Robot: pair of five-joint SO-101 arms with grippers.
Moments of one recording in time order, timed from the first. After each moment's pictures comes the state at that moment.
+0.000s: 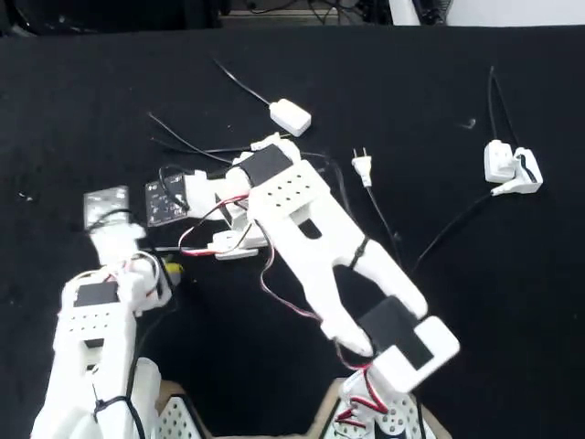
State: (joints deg) left arm -13.9 -52.1 77.8 44.2 3.9; right arm -35.3 4.9 2.5 80.7 64.0
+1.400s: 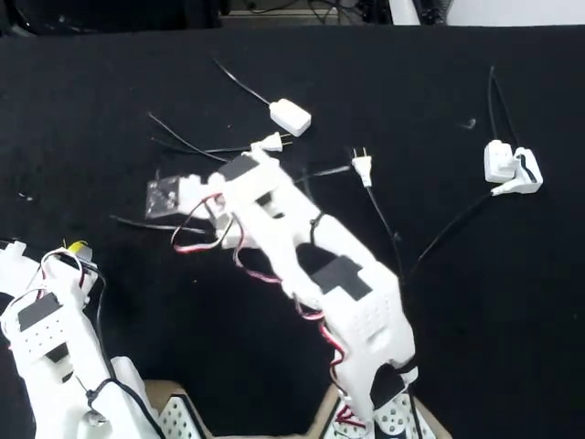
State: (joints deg) left arm -41.1 -51.3 76.3 35.9 26.5; right arm -33.7 30.0 -7.0 73.2 55.8
